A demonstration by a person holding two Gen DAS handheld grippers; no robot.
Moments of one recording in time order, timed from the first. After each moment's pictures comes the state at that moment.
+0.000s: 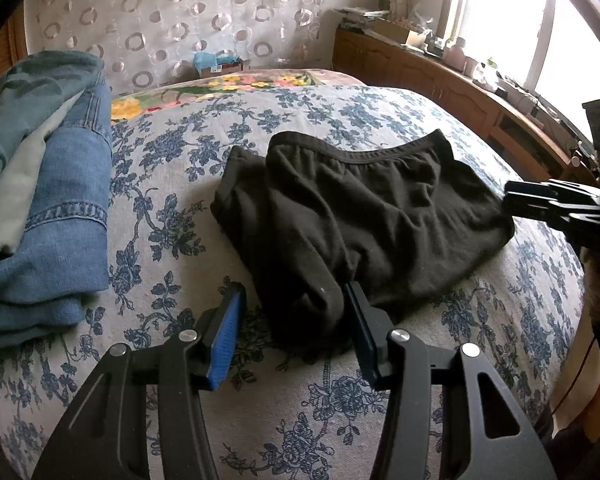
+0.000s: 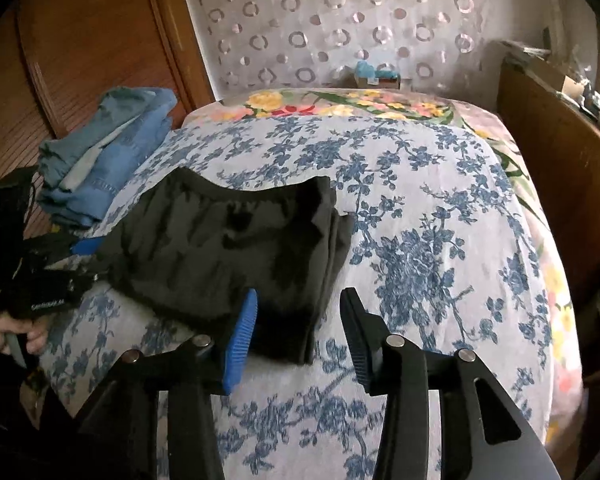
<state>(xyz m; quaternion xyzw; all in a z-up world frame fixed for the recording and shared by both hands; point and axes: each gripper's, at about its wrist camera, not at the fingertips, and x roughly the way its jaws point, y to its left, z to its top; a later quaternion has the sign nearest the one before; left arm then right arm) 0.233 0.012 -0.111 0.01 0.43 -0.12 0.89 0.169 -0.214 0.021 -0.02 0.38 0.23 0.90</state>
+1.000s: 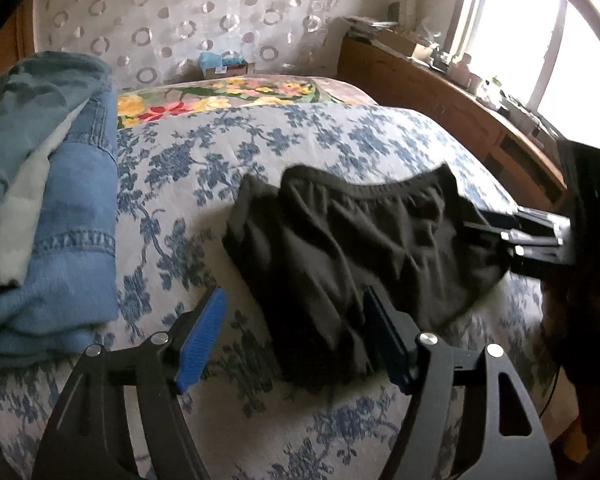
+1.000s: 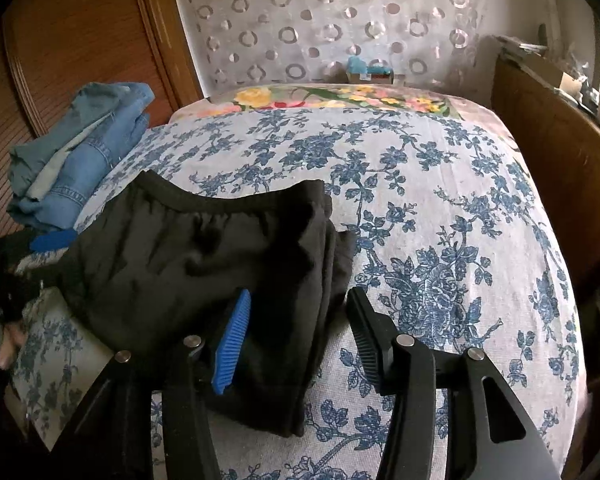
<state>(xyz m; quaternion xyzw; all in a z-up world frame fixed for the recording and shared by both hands) 0.254 0.022 -0.096 -0.02 0.43 -0.12 0.90 0.210 -0.197 -0.006 -0.02 0.38 0.21 0.90</state>
